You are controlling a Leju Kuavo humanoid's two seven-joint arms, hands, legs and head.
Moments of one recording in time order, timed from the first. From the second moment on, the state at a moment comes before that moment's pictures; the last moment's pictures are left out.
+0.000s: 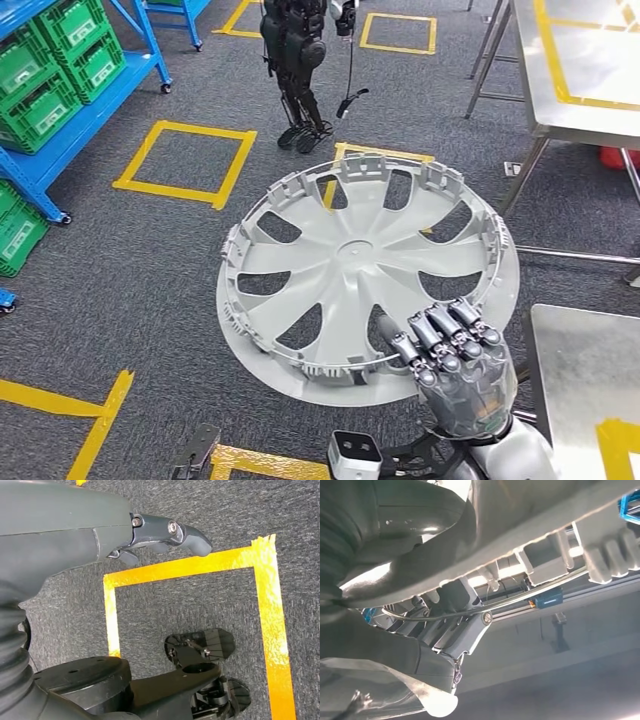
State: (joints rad) left arm -0.16 -0.16 0.51 -0.22 -0.91 0.23 -0.02; right arm 0.03 0.06 0.41 -1.93 1.57 -0.69 -0.38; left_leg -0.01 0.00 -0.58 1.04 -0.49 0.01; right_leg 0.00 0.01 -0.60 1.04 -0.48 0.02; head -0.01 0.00
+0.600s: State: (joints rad) left arm -0.16 -0.16 0.51 -0.22 -0.91 0.23 -0.02; right arm 0.03 0.06 0.41 -1.93 1.57 -0.69 -0.38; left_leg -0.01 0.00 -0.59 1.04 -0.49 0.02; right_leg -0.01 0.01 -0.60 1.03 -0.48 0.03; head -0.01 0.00
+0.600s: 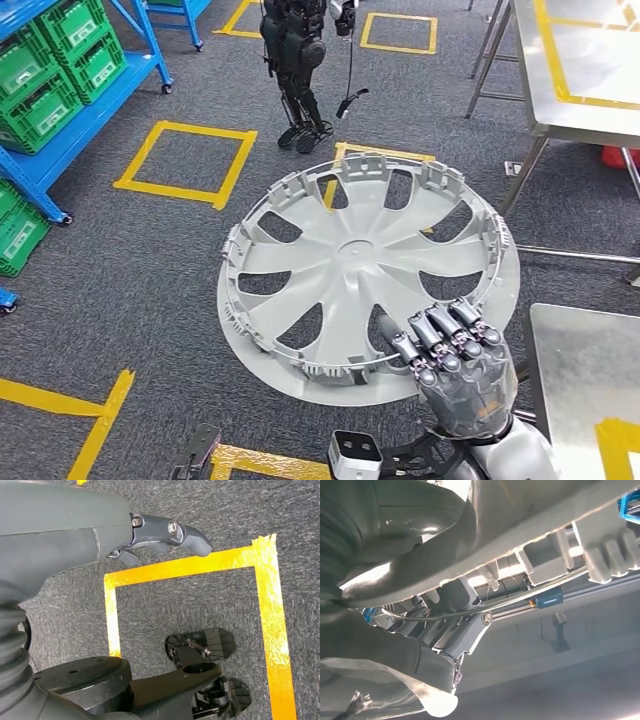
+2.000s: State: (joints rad) left arm -0.15 -0.17 0.51 -0.22 -0.91 0.23 -0.01; right arm 0.03 0.06 0.40 -1.92 1.57 -0.69 -0.39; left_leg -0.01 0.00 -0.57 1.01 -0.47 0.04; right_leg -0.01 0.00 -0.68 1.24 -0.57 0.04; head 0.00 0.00
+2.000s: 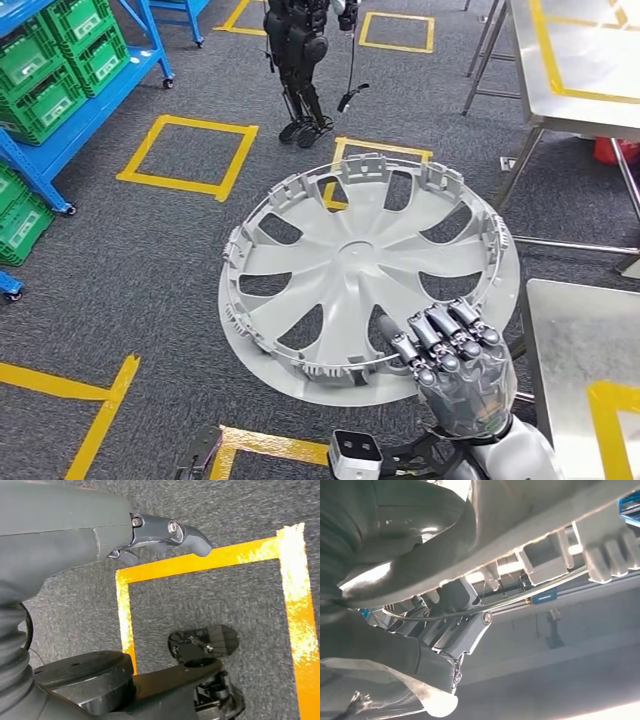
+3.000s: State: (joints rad) left arm -0.16 -0.17 0.51 -0.22 -0.90 0.23 0.00; right arm 0.02 0.05 0.45 -1.90 1.57 -0.69 -0.28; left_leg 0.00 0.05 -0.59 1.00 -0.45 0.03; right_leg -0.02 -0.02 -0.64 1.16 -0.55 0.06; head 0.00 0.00
